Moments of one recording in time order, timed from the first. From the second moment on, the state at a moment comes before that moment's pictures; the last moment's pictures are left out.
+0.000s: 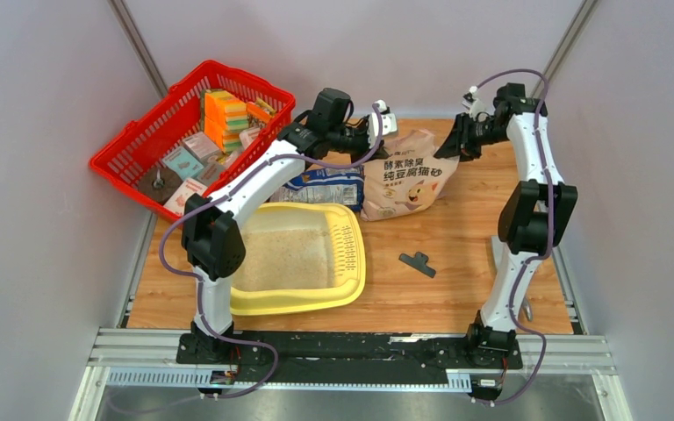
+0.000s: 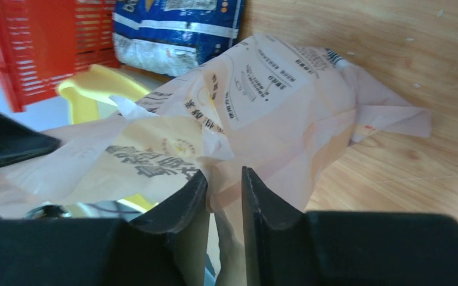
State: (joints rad) left arm -0.63 1.96 1.90 -0.46 0.68 0.60; right arm -0.14 2.10 2.04 -1.19 -0.90 0.01
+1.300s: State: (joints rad) left arm -0.64 1.96 1.90 -0.44 0.67 0.69; right arm 0.09 1.91 1.93 -1.09 -0.18 -0.14
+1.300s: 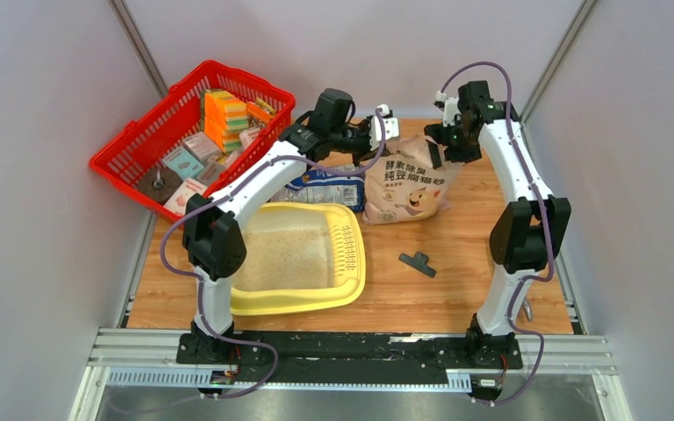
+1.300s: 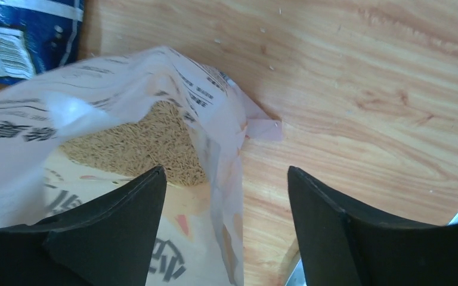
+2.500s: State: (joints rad) left arm -0.63 1.95 1.85 -0.12 0.68 0.38; right arm -0.15 1.54 1.67 -0.92 -0.17 -0.13
